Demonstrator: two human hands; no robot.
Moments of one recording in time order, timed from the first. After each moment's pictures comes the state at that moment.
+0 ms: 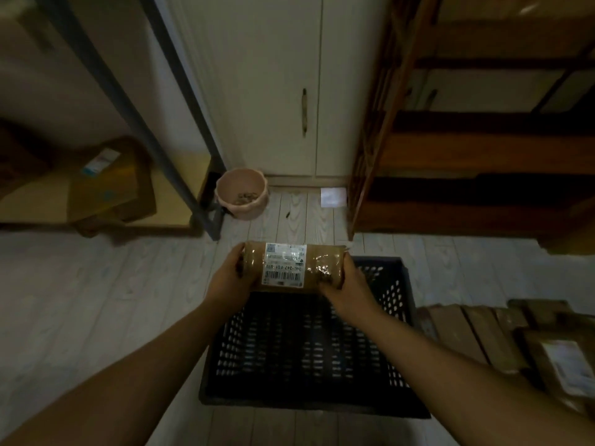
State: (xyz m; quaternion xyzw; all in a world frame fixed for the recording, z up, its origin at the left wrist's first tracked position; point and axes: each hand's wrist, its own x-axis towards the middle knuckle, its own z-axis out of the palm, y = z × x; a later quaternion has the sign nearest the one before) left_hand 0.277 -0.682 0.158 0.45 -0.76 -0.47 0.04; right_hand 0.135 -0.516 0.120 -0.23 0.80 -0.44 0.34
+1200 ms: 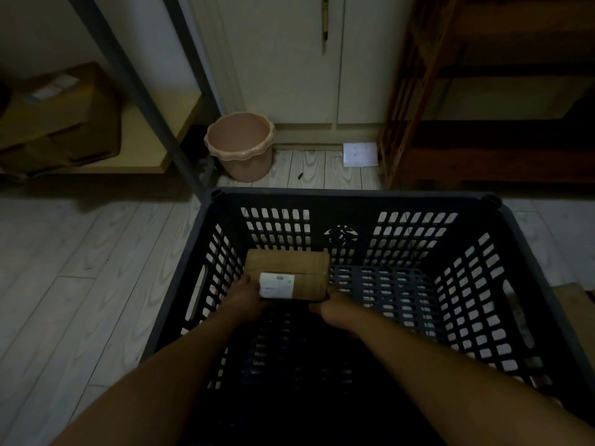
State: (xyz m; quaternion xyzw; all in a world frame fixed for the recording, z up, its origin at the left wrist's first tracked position) left_hand 0.279 -0.720 -0.189 0.39 -0.85 -0.25 -0.23; right_hand 0.157 -0.570 -0.190 -0.21 0.79 -0.27 0.51
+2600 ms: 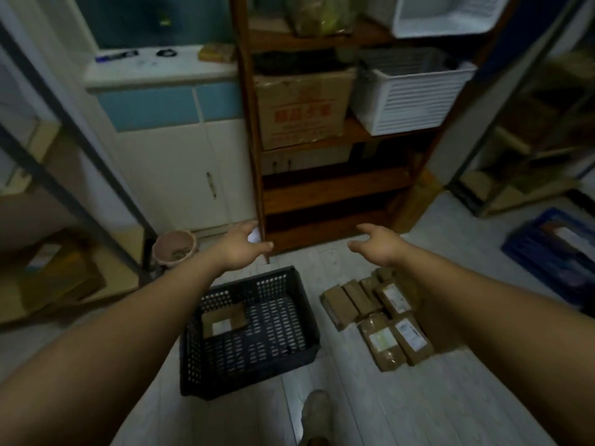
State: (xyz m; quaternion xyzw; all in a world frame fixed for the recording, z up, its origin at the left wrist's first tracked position) left_hand 0.240 -0.511 0.525 0.21 -0.90 -0.35 -0.15; right_hand 0.134 -0.260 0.526 -0.12 0.92 -0.25 0.26
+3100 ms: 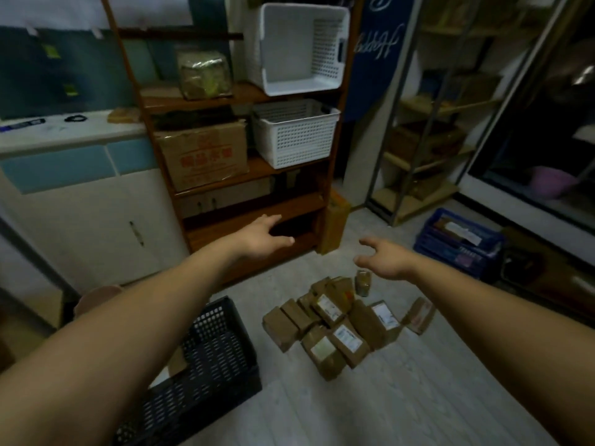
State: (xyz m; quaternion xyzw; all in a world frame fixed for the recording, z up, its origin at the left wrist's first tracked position) left_hand 0.225 -0.282 0.630 0.03 -0.92 -0.36 -0.17; right_hand 0.208 -0.026 0.612 -0.03 0.95 -0.23 0.19
